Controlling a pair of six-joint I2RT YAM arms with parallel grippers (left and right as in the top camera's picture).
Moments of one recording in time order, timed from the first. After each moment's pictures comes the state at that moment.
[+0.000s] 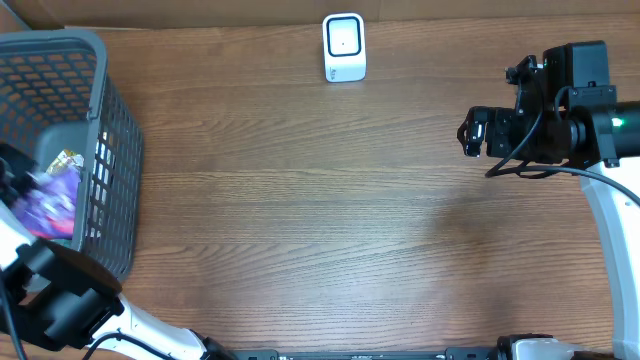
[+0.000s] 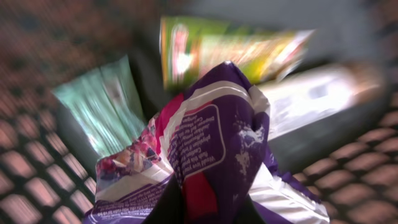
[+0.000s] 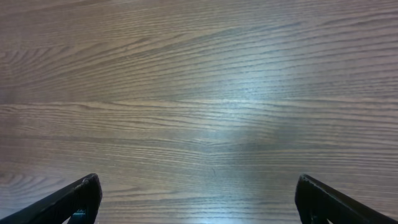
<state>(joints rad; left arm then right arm) 0.80 1.97 2.05 -1.36 -0.02 -0.26 0.06 1.46 1.58 -1.23 -0.20 0.14</state>
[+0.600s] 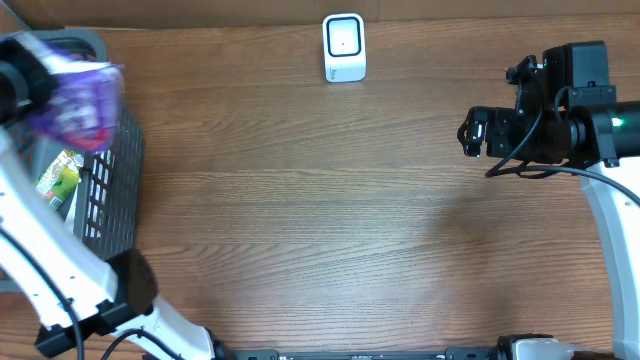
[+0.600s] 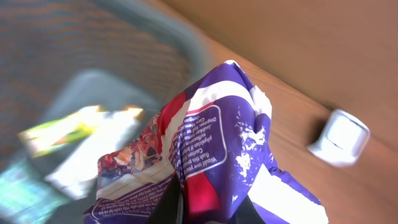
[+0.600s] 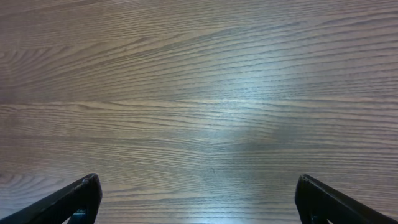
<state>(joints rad) 0.39 1.90 2.77 -1.69 0.14 -0.23 0.06 1.46 1.58 -1.23 -0.20 0.14</state>
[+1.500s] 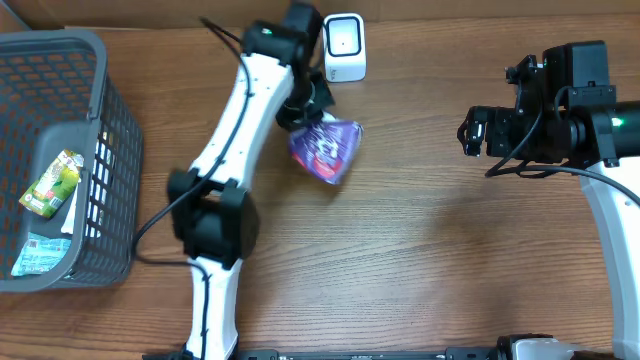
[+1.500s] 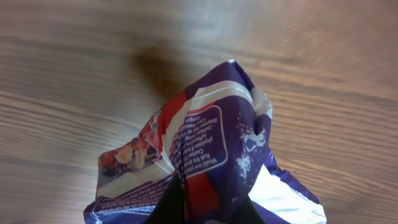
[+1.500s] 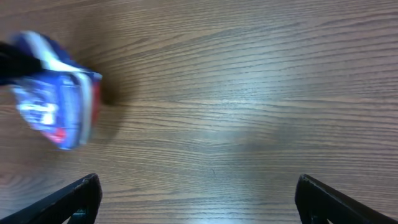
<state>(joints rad) -0.33 2.28 2.22 -1.38 0.14 -0.74 0.06 1.46 1.58 -1.23 -0.20 0.14</state>
